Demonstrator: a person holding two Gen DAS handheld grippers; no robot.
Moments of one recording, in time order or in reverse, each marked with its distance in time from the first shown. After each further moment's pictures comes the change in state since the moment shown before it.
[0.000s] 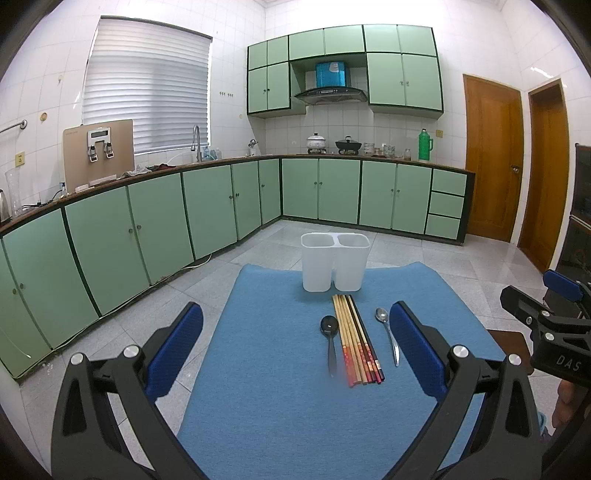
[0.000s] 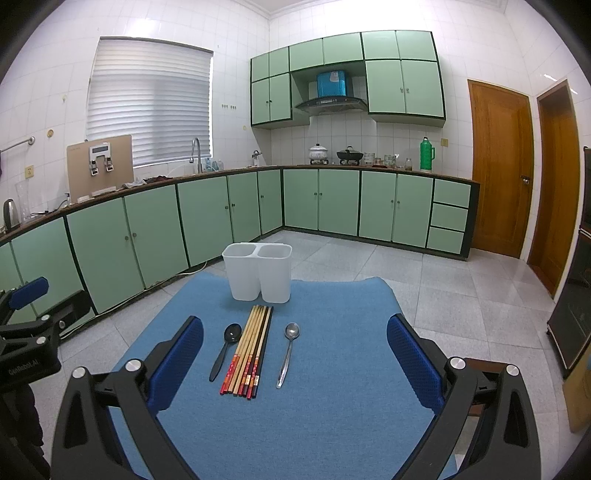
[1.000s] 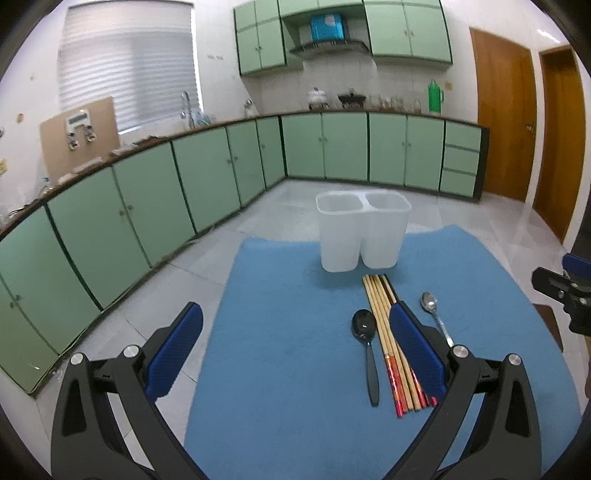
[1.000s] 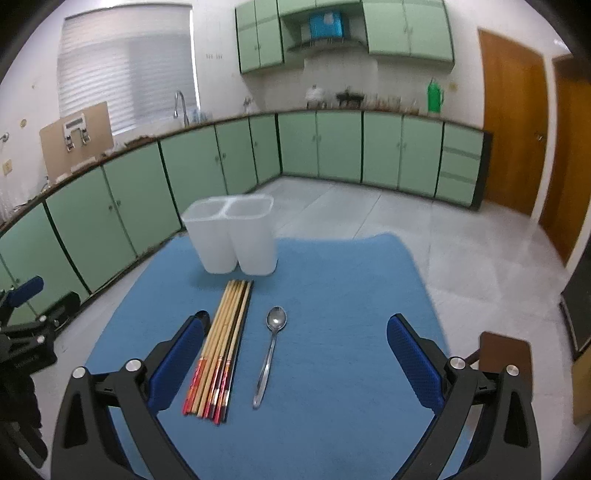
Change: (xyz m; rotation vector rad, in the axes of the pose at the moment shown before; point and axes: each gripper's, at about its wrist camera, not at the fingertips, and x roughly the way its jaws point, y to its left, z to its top) left arm 0.153 0.007 0.001 0.077 0.196 0.040; right arm 0.161 -0.033 0.009 0.053 0.264 0.024
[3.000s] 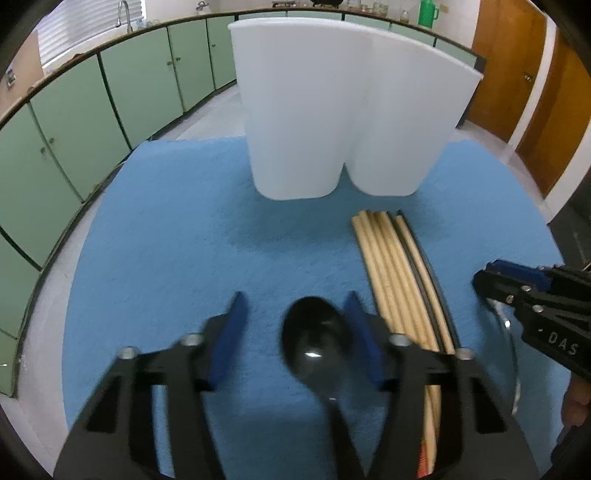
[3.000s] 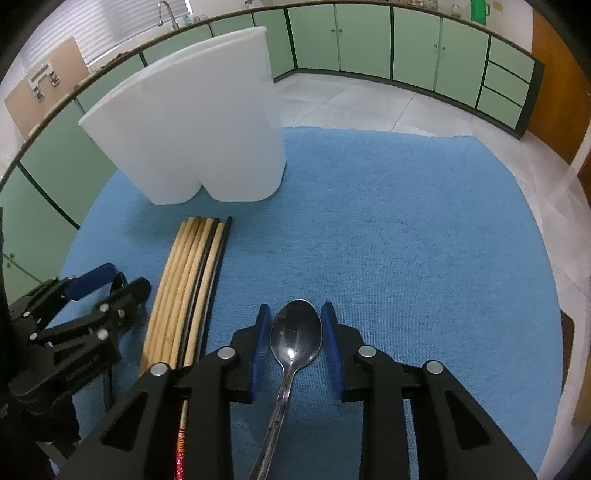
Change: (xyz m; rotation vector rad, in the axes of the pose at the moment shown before) left arm 0.203 -0.061 -0.003 -0.008 0.390 -0.192; right arm 0.199 0.010 0.001 0.012 0.419 0.079
